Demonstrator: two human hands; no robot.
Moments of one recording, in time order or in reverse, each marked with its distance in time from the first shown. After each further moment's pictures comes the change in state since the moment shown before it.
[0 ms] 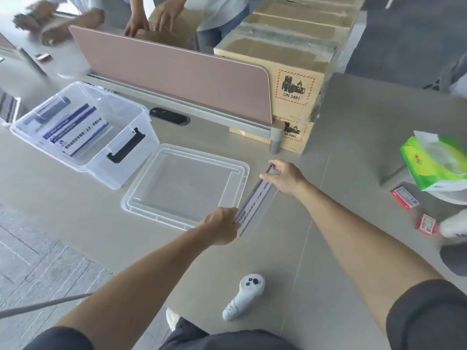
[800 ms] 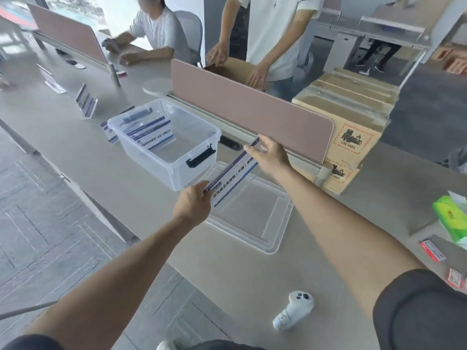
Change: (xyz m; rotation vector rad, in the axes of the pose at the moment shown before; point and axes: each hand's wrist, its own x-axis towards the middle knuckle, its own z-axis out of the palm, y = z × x) left_hand -0.115 -0.206 -0.092 -0.459 0.744 -0.025; right_hand -0.056 -0.258 0.111 0.113 0.155 -0.339
